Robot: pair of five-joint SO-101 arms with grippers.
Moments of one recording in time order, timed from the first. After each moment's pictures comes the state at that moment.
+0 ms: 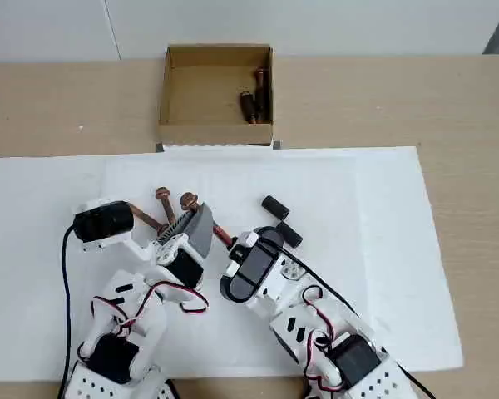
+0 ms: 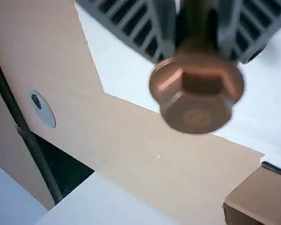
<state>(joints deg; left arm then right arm) 19.7 -96.8 88.4 34.9 50.0 -40.3 -94.2 87.3 43.3 14.5</state>
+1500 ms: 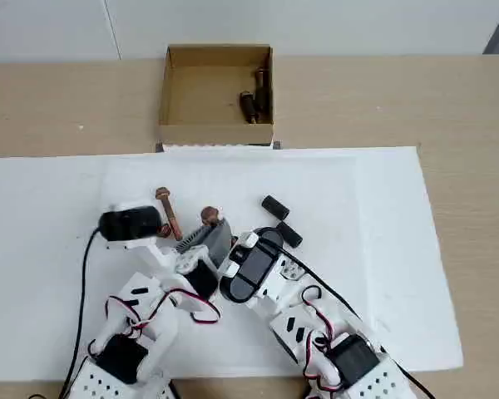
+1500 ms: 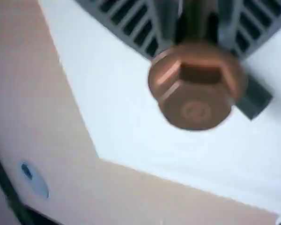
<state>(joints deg) 25.8 -96.7 92.1 34.9 45.3 -40.3 -94.2 88.7 41.8 14.5</state>
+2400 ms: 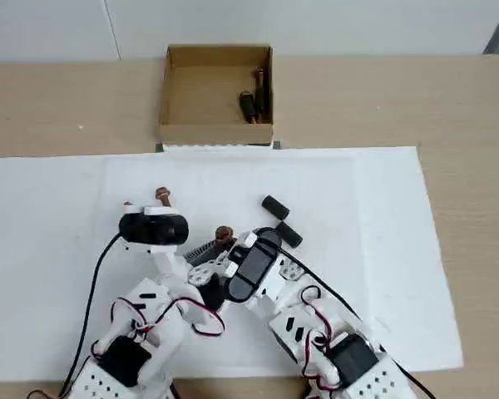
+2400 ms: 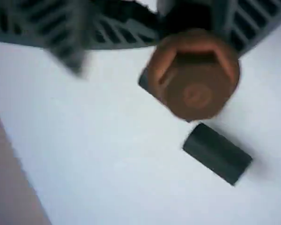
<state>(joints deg) 28.2 -96.8 91.4 42.9 37.4 -40.4 -94.2 88.8 41.8 14.5</state>
